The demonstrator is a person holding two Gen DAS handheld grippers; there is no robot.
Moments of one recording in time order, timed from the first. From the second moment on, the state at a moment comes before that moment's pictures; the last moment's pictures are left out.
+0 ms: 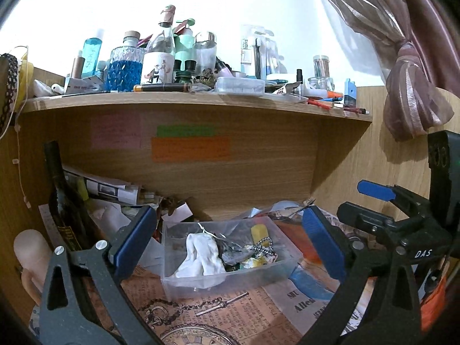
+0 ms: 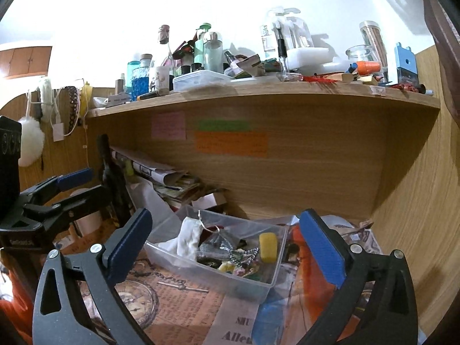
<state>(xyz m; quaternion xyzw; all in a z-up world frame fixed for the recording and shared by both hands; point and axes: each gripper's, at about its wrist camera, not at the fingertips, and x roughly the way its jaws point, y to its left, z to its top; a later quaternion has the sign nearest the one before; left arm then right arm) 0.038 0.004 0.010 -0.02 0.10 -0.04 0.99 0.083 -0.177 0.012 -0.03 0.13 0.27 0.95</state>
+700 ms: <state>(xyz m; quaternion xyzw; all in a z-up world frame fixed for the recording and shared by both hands) 0.039 0.004 0.005 -0.02 0.11 -0.04 0.99 0.082 -0.179 0.010 -0.02 0.13 0.27 0.95</state>
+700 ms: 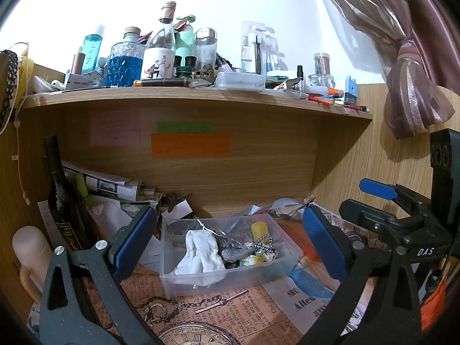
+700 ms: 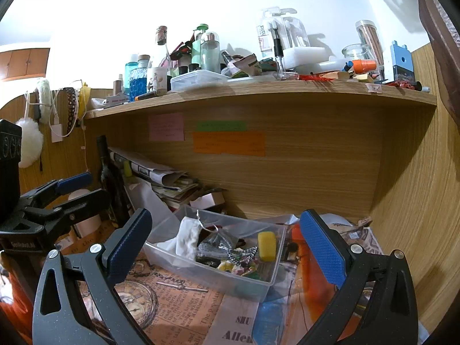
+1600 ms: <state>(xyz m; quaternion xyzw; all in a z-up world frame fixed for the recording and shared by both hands) 0.045 0.005 0.002 -0.03 0.12 -0.05 0.99 0.083 -0.180 0.009 -0.02 0.13 0.27 0.95</state>
